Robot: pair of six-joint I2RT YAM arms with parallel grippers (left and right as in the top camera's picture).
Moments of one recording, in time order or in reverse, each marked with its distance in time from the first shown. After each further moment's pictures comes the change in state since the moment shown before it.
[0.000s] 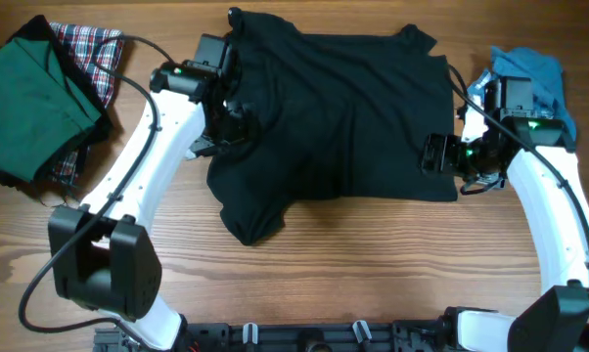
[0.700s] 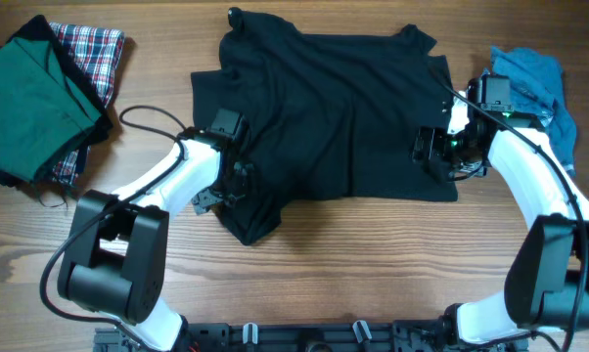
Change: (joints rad) left arm -0.039 -0.008 -0.486 0.299 -0.012 -0.096; right arm 0.000 0.217 -0.037 0.243 -0.010 0.001
